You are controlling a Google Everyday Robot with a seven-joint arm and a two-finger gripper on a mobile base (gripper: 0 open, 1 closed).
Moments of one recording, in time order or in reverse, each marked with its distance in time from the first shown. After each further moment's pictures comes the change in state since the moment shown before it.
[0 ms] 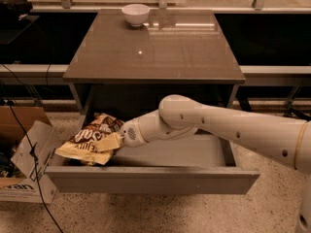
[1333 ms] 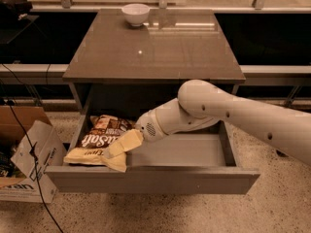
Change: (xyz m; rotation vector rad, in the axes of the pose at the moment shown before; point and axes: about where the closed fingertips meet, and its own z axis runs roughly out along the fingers) arm 0.006 0.017 -0.076 0.066 0.069 -0.205
